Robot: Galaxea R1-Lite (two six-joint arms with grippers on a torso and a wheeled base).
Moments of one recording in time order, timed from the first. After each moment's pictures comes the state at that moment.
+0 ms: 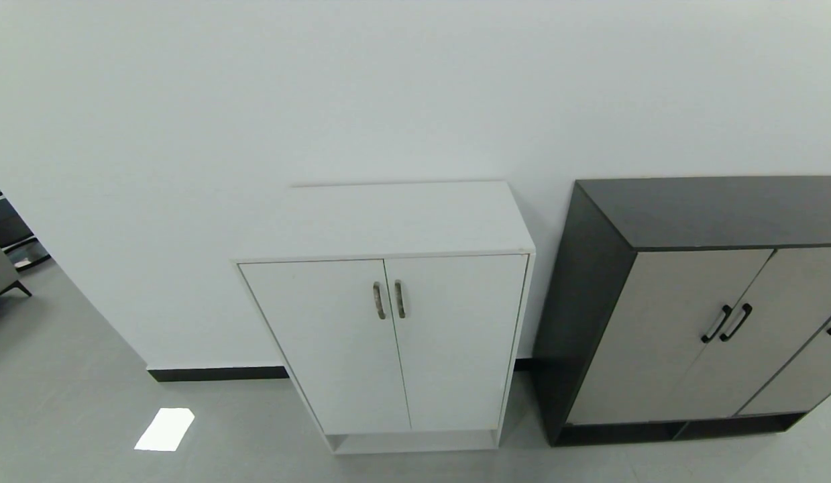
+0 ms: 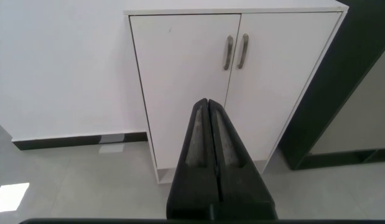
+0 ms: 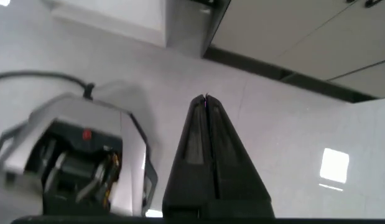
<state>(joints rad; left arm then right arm) 0.00 0.00 0.00 0.01 -0.05 -0.01 0.45 0.74 -0.03 -0.11 -0.23 -0.07</state>
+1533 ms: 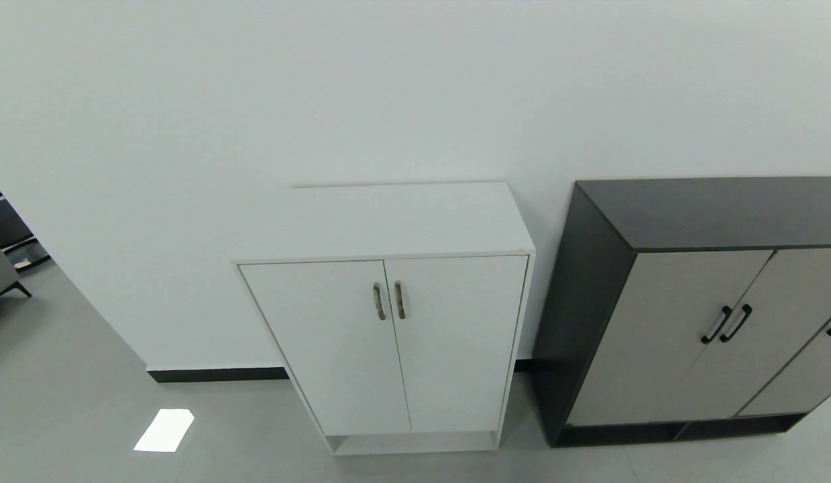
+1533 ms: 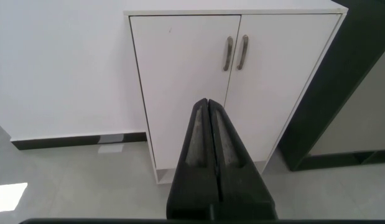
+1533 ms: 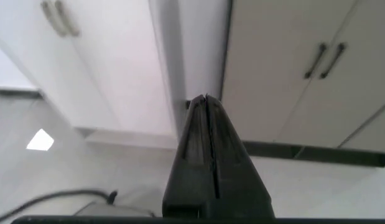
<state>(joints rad) 0.00 0.00 0.00 0.01 -0.04 -0.02 0.14 0.12 0.00 0.00 -0.01 -0.01</state>
